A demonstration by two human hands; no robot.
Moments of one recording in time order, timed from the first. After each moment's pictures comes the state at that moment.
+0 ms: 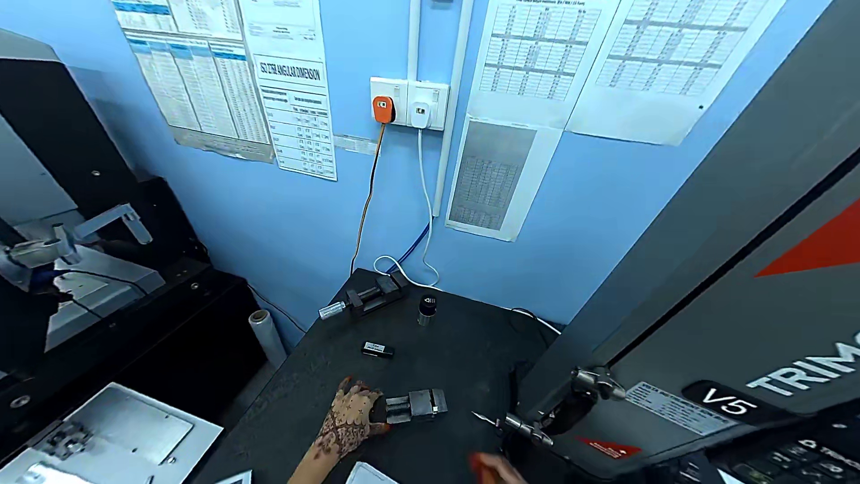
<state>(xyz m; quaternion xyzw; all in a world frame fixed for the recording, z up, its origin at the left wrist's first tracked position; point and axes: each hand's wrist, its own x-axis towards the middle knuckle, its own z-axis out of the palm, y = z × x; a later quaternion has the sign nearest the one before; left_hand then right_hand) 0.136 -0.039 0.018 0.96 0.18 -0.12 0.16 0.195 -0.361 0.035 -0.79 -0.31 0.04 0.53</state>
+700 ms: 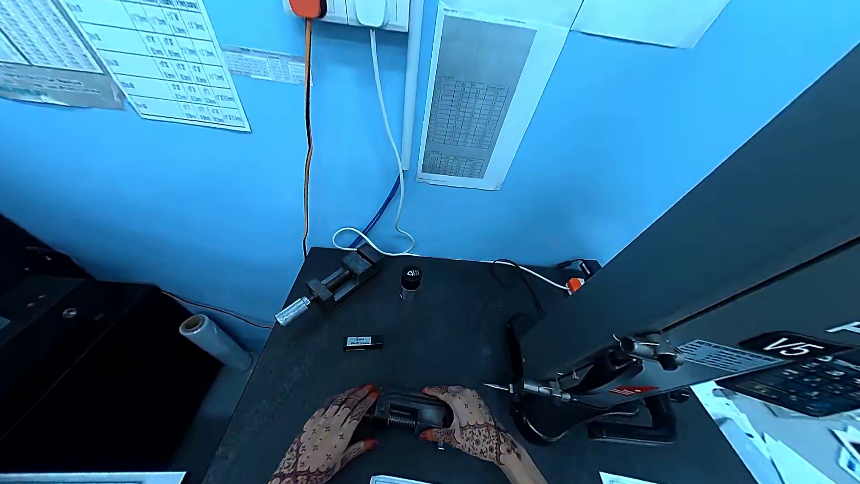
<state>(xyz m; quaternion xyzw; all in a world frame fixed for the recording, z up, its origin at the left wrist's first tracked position) 0.107 0.021 -0.030 0.97 -0.10 0.14 0.14 0.260 -0.248 0.018 -0.85 -0.41 0.24 0.23</state>
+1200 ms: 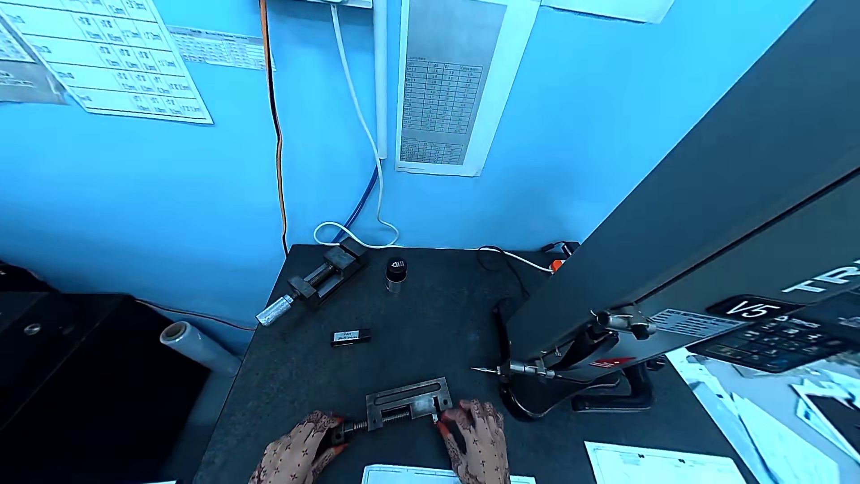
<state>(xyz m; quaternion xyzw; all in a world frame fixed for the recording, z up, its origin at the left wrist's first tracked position) 0.065 0.027 -0.008 0.97 0.01 0.06 0.21 0.179 -0.279 -0.028 -0.91 -0.28 -0.19 0.23</state>
